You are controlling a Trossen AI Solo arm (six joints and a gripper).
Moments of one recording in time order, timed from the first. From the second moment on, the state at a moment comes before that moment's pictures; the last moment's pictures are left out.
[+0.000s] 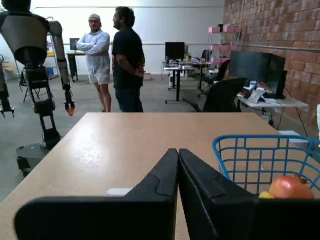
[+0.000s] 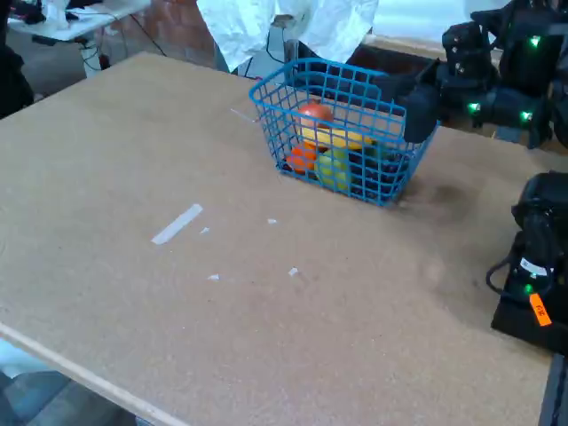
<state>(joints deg) -0.1 15.0 14.8 -0.5 0.1 -0.3</state>
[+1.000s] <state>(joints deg) -0.1 17.6 20.9 0.8 8.1 -10.8</state>
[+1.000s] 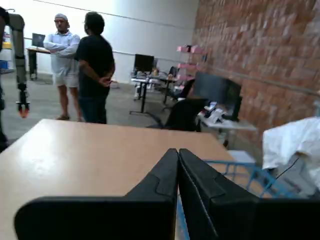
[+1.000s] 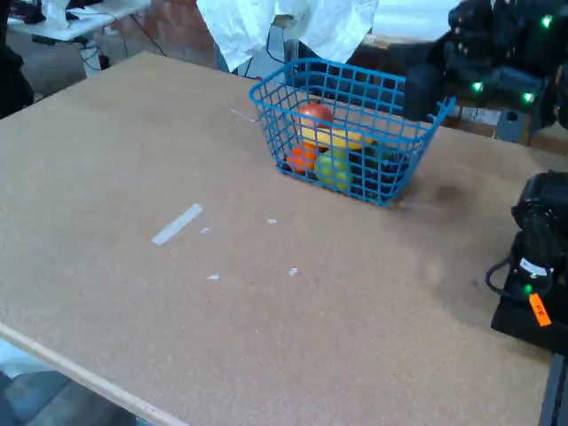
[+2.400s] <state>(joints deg) -19.3 78.1 70.5 -16.1 9.4 -16.5</state>
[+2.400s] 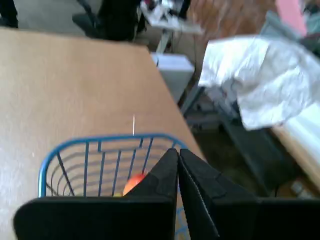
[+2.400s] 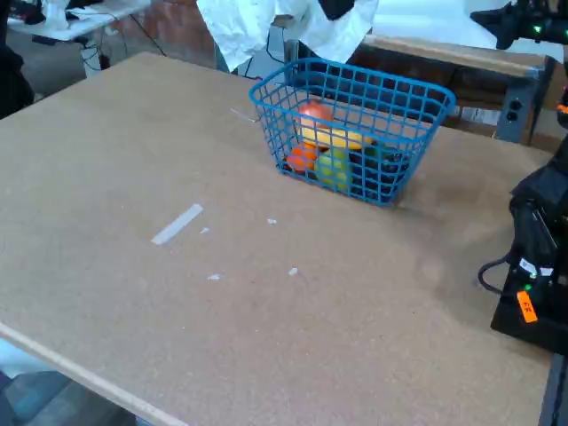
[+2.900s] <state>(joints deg) -21.5 81.8 70.5 -22.2 8.2 -3.6</state>
